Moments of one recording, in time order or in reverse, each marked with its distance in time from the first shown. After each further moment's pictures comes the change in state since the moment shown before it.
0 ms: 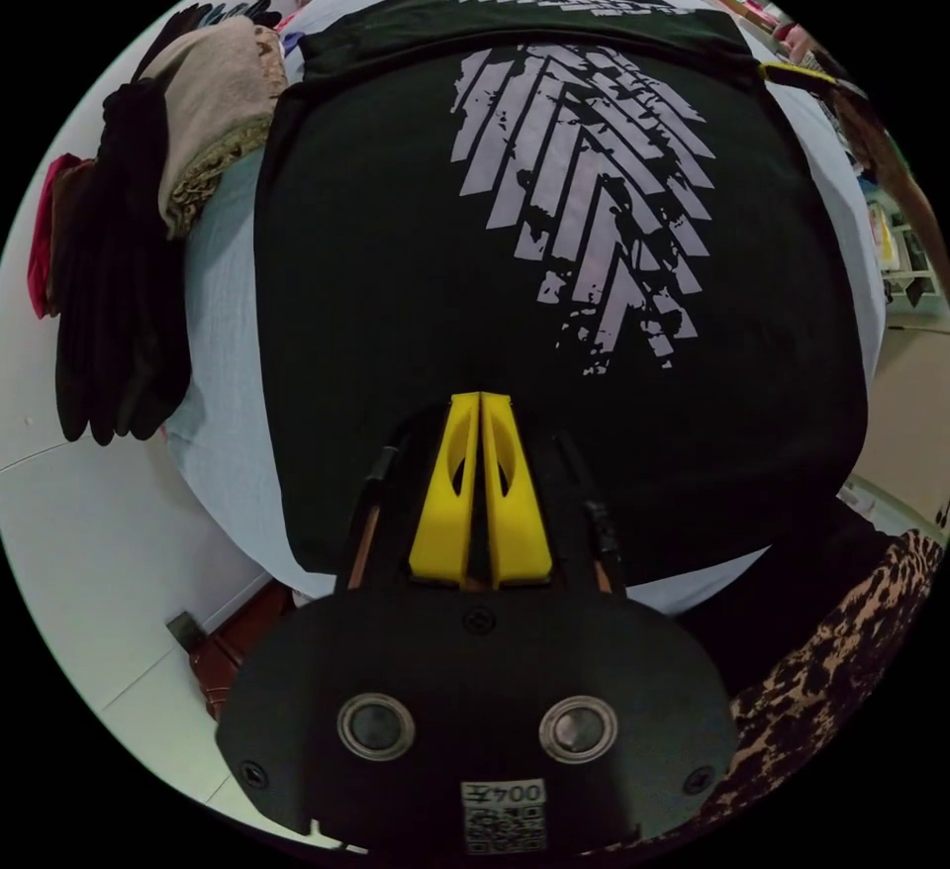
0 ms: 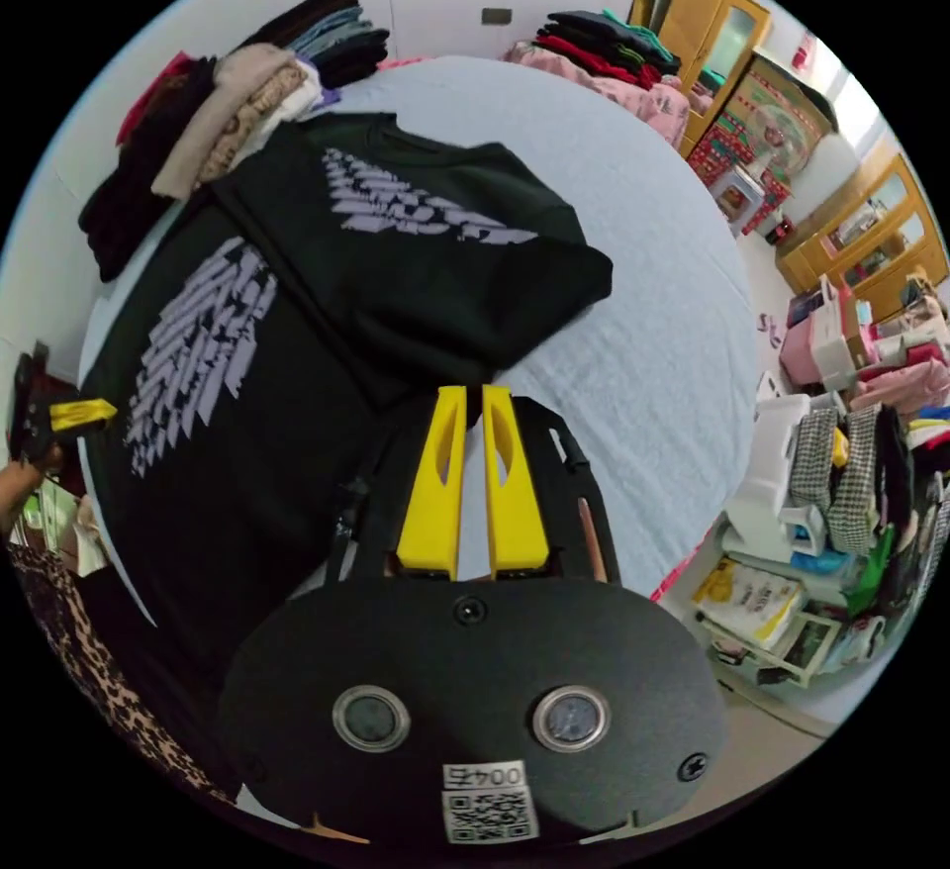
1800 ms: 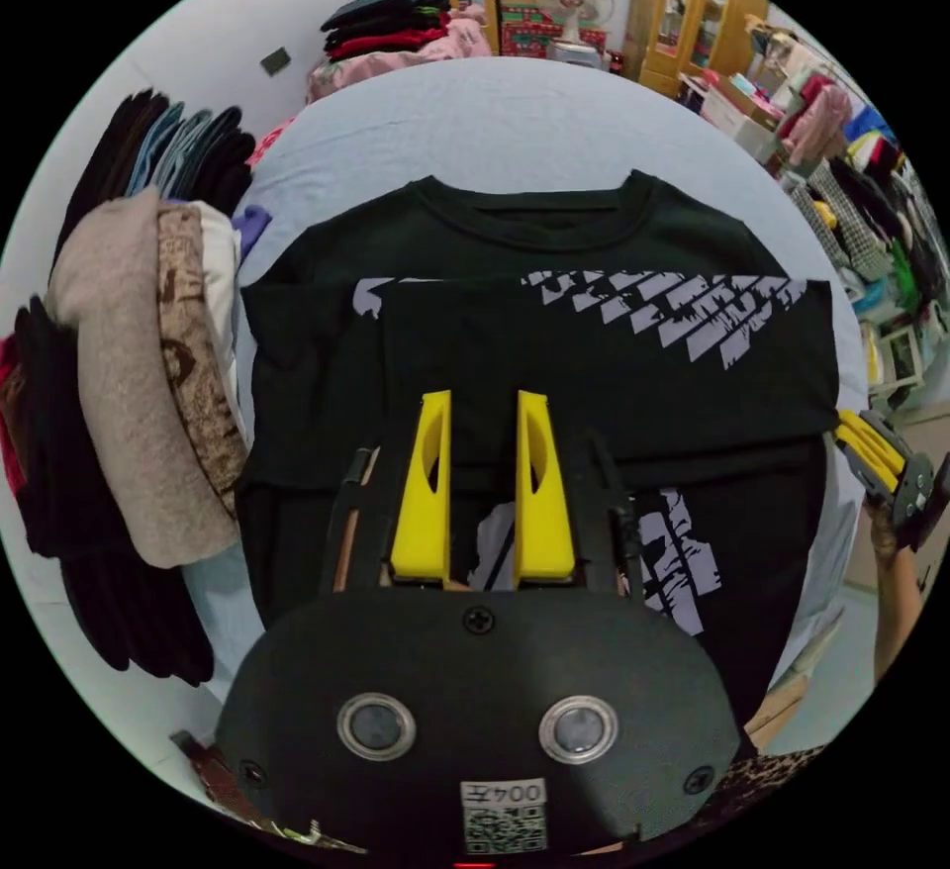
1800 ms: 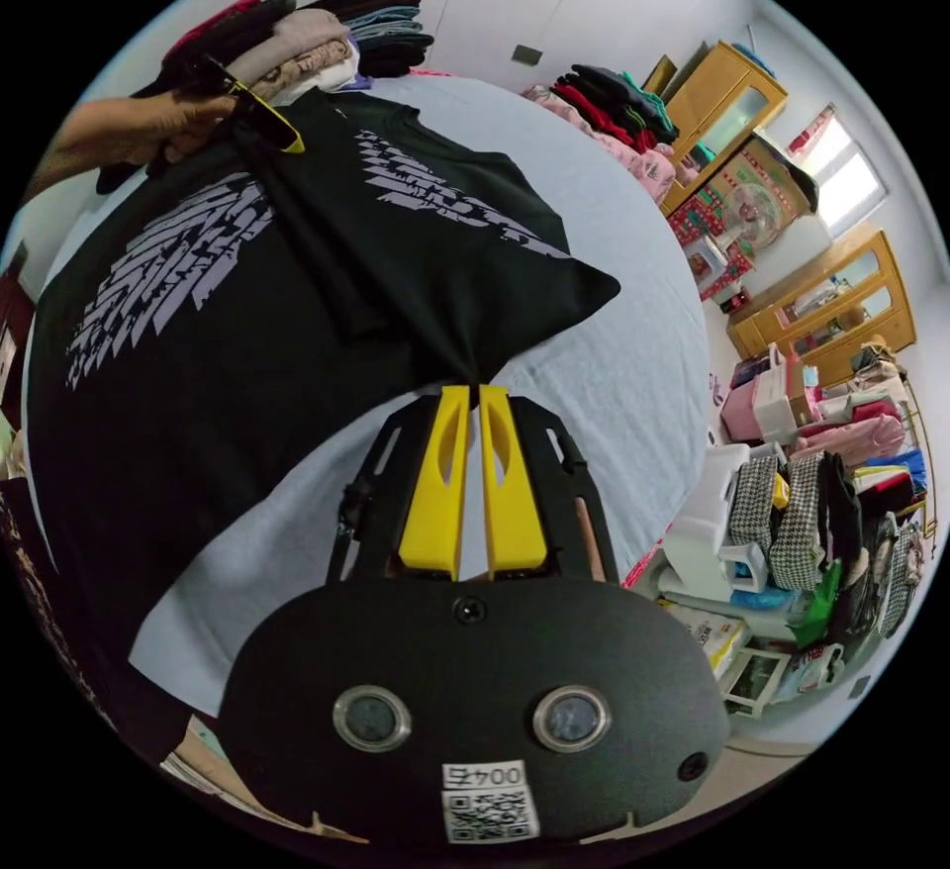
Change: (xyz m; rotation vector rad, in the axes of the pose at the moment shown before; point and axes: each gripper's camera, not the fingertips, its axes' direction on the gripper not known) left arm -0.048 -0.270 -0.057 0.300 0.082 -0.059; right arm -0.011 0.083 0.017 0.128 0.189 -0.139
